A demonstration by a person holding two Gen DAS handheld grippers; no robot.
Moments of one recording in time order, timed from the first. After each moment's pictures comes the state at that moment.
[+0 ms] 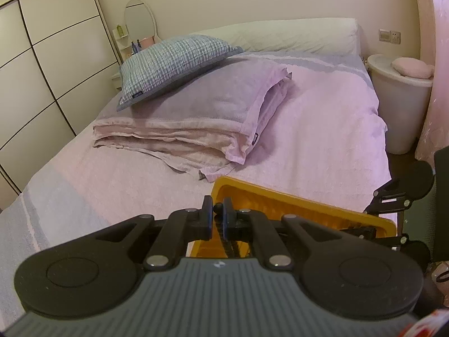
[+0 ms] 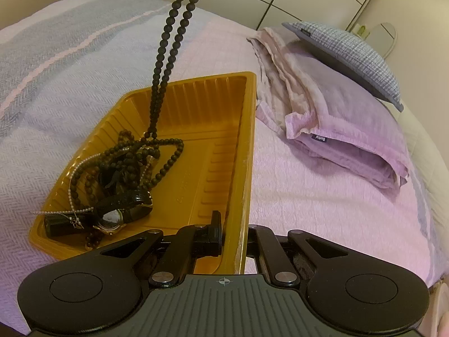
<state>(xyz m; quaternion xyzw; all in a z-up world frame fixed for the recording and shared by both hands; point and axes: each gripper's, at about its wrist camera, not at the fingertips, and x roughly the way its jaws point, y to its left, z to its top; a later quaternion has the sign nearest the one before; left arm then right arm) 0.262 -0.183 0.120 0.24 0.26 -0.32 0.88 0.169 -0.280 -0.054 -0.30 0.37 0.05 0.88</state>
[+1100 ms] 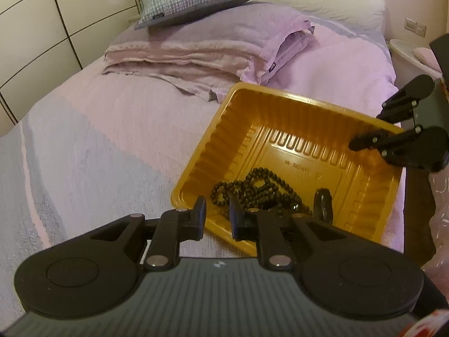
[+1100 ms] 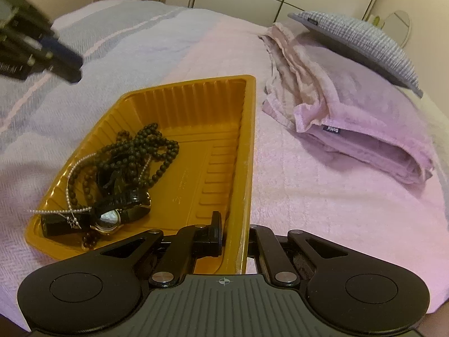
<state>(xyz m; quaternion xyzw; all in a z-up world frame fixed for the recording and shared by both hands) 0.247 -0.127 0.039 0.20 0.36 -0.27 0.87 0.189 -0.323 -0.054 -0.25 0.38 0.11 0.88</state>
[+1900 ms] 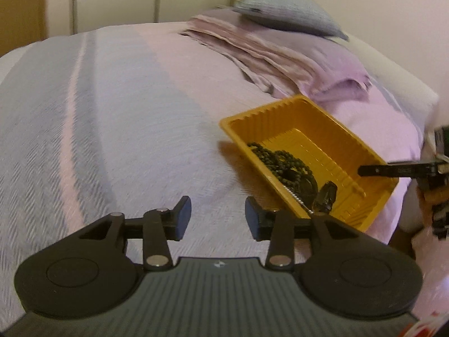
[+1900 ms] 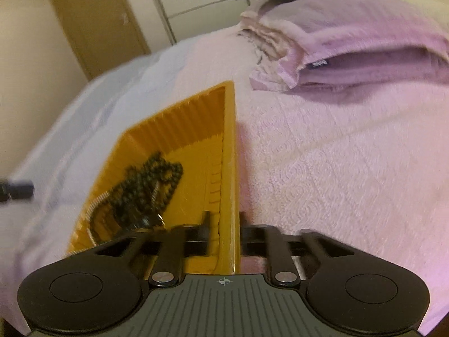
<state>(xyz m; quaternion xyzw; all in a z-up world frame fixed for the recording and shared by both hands) 0.169 -0.036 0.014 -0.03 0.38 -0.14 0.91 0.194 -0.420 -0.069 0.04 0.38 0.17 0.91</state>
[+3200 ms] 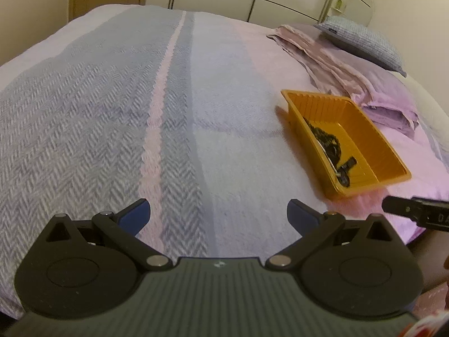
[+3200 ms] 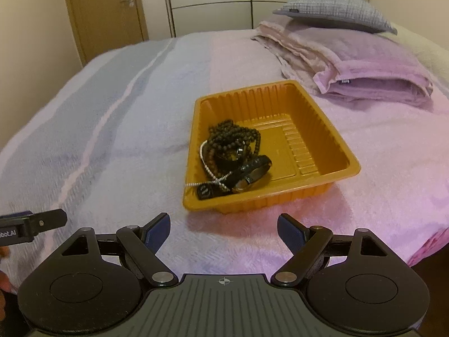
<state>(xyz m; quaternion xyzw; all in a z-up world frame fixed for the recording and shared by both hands) 0.015 -0.029 -0.007 -0.13 0.38 0.02 0.92 0.039 -0.261 -0.048 -0.08 0.38 0.10 0.92</state>
